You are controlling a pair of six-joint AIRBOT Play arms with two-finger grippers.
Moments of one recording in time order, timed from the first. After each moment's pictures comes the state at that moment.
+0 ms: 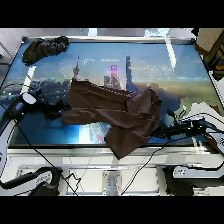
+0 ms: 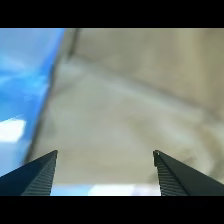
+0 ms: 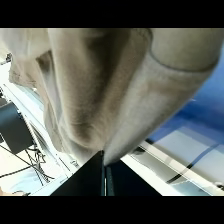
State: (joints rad) left arm 0.12 -1.27 0.85 1.12 -0.98 -1.63; right arm -0.46 -1.47 0.56 -0.74 1.40 0.82
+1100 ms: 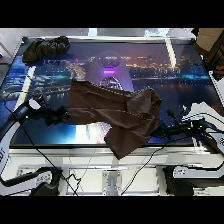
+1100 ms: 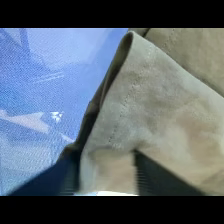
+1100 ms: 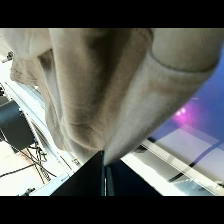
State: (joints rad) left arm 0.12 -1.30 0.77 1.14 -0.89 -1.70; right arm -0.46 -1.47 0.56 -0.74 1.41 0.82
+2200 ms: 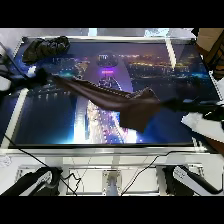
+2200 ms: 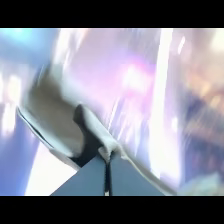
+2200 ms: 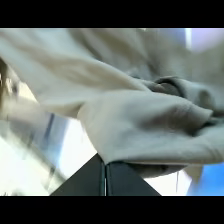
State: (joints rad) left arm 0.13 -1.07 1.24 1.05 -0.79 -1.62; right arm -0.51 -1.05 0.90 -0.38 1.42 0.78
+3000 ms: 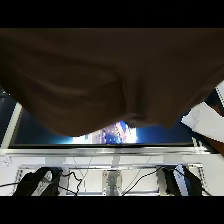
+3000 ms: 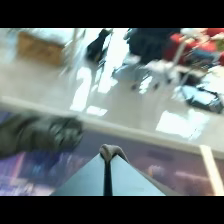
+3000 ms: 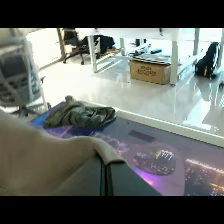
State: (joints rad) left arm 0.14 -0.81 1.69 1.42 -0.92 -1.66; right arm -0.77 -0.74 1.72 -0.19 1.48 1.06
